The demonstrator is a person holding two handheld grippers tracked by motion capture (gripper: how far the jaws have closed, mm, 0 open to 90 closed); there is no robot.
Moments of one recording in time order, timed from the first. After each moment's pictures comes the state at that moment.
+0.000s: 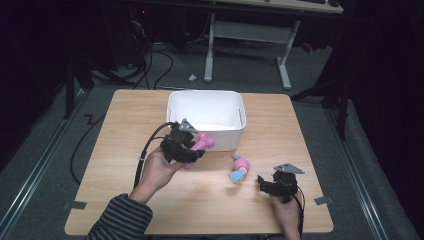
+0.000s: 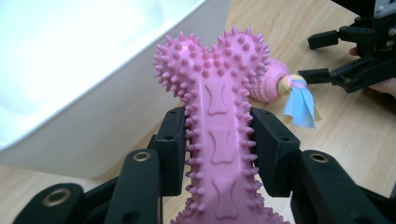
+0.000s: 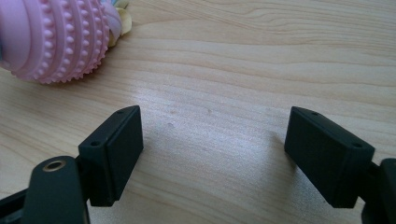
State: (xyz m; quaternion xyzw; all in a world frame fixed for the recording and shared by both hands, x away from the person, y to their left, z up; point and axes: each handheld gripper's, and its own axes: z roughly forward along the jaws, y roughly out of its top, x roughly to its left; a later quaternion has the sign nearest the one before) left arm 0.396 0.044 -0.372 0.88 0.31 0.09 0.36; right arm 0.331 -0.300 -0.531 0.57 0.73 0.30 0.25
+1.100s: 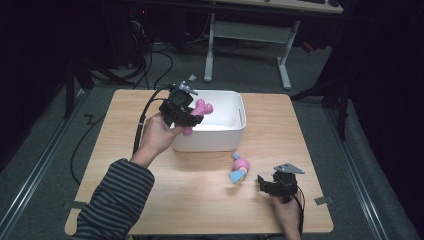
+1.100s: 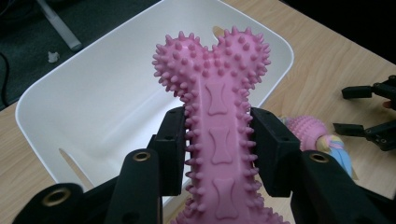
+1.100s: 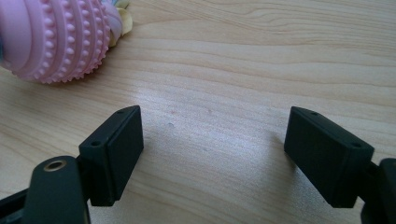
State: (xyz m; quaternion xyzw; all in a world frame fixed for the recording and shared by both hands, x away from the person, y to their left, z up) left arm 0.457 0.042 -0.314 0.87 0.33 0.13 0.36; right arm 0.331 -0.300 -0.531 0.57 0.73 0.30 0.25
